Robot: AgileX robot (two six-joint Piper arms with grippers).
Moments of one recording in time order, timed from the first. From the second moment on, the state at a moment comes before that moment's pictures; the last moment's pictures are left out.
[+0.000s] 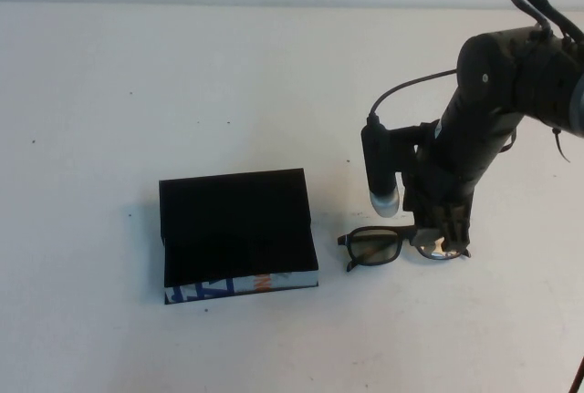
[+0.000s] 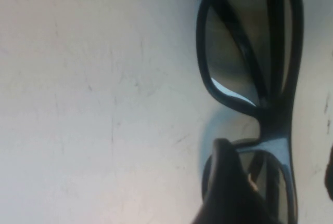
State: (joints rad) right arm 0.43 1.90 -1.46 0.15 1.04 -1.27; left arm -0.02 -0.01 0.03 -0.05 0.39 0.16
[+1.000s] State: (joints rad) right arm 0.45 1.99 -1.52 0.15 1.04 -1.27; left arm -0.02 -0.01 0.03 -0.05 0.39 0.16
